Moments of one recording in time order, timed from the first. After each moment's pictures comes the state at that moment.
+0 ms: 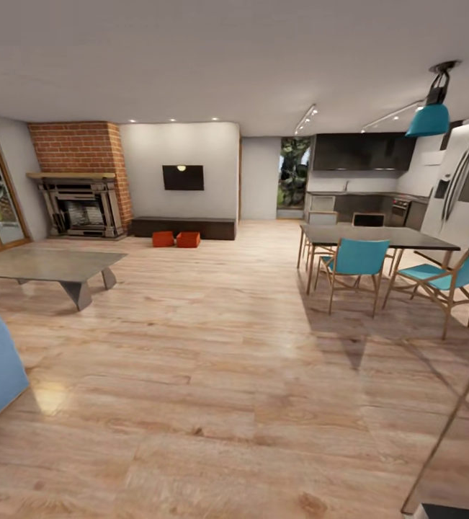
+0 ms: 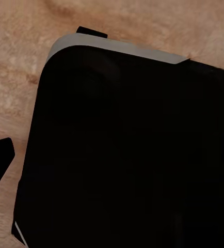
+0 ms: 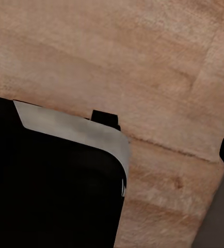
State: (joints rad) left arm 0.00 -0.03 0.00 -0.05 0.27 -0.06 0.00; right arm -0.12 0.00 0.29 0.03 -0.04 -0.21 -0.06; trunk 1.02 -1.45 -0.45
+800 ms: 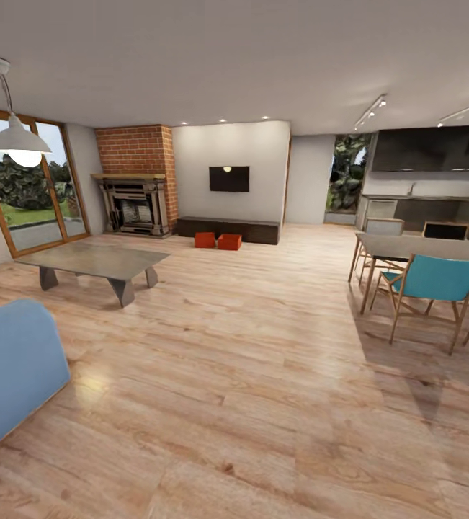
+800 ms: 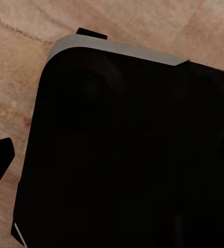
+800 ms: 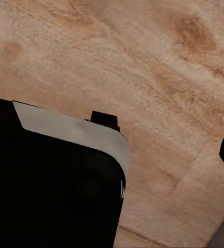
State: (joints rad) left arm 0.00 -0.03 0.00 -0.05 0.27 -0.06 0.00; right arm -0.12 0.00 0.29 0.03 -0.04 -0.21 -0.06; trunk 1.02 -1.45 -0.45
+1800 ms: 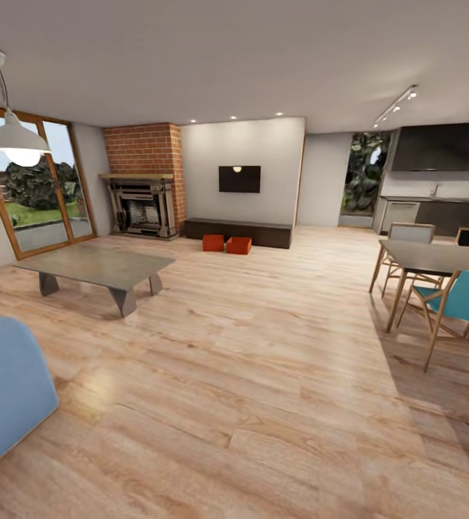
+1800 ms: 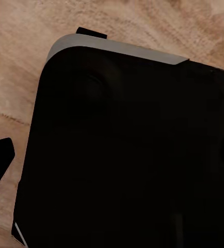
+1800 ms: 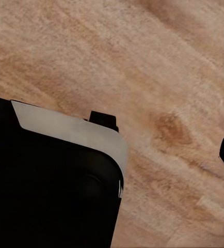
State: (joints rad) left arm 0.00 -0.03 0.00 -0.05 0.27 -0.06 0.00; right arm -0.12 0.00 0.30 0.03 -0.03 -0.21 -0.06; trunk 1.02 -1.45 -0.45
